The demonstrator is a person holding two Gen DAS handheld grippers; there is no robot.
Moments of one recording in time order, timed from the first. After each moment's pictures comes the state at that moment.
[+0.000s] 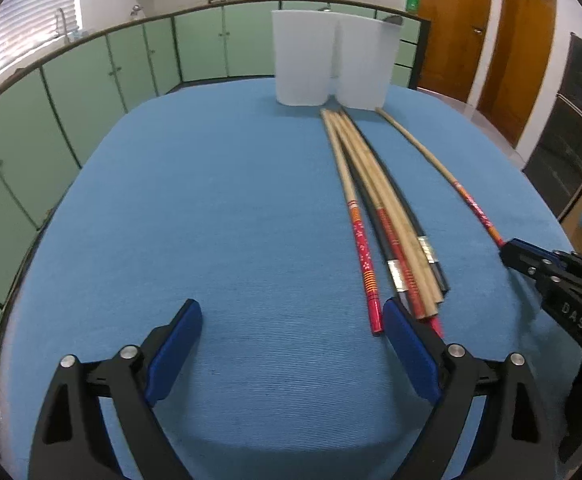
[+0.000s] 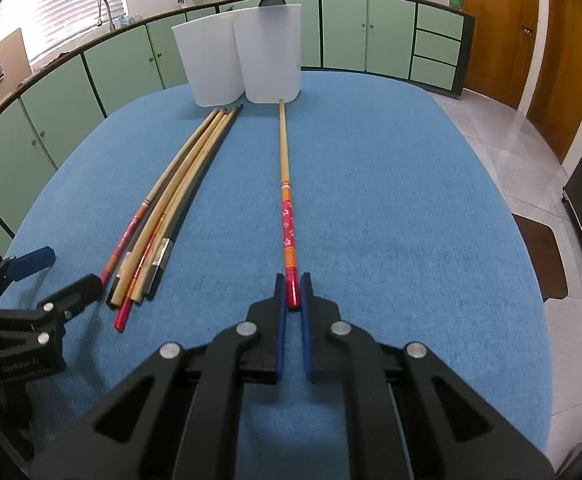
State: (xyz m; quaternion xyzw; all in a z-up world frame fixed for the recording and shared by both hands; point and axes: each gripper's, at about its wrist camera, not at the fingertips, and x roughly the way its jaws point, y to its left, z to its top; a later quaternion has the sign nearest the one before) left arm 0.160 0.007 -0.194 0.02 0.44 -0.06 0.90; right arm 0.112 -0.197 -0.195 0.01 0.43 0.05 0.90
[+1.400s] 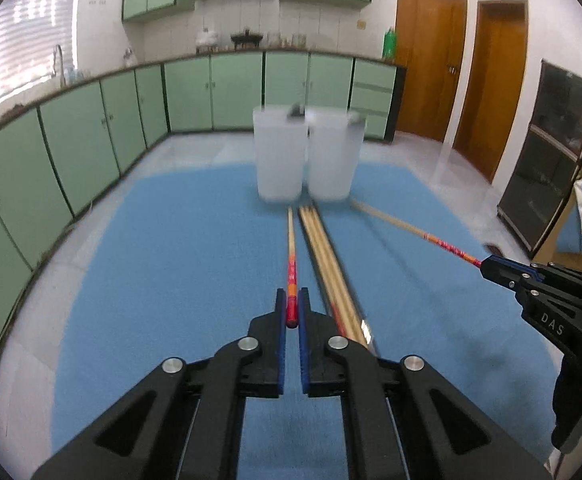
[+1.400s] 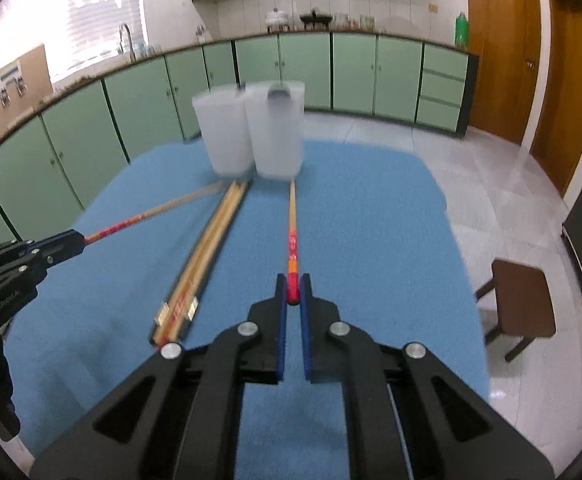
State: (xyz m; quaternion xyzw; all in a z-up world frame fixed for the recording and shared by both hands) left arm 0.150 0.004 -0.103 0.02 0.34 -0.11 0.93; right arm 0.100 -0.213 -0.115 0.00 0.36 0.08 0.93
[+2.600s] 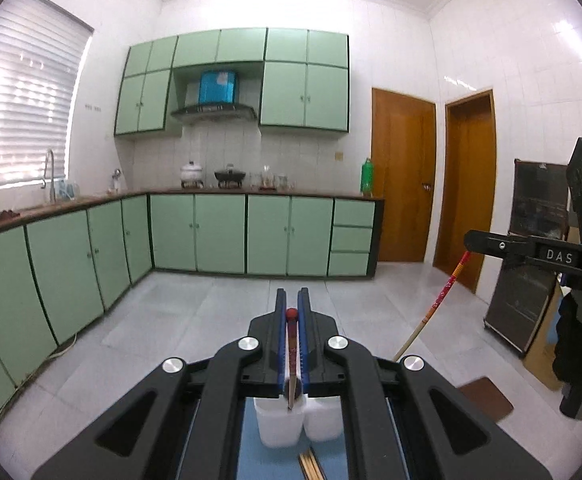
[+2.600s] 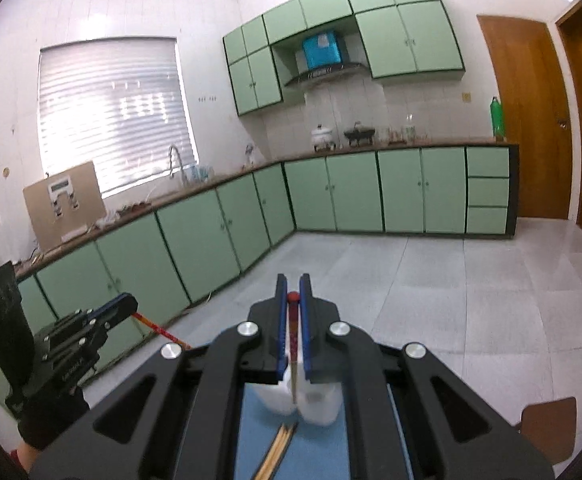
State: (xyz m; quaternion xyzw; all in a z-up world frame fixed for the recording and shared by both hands) left arm 0.259 0.011 0.082 0.00 0.11 -0.15 0.98; right arm 0.240 -0.255 0.130 0.07 0.17 0.17 0.97
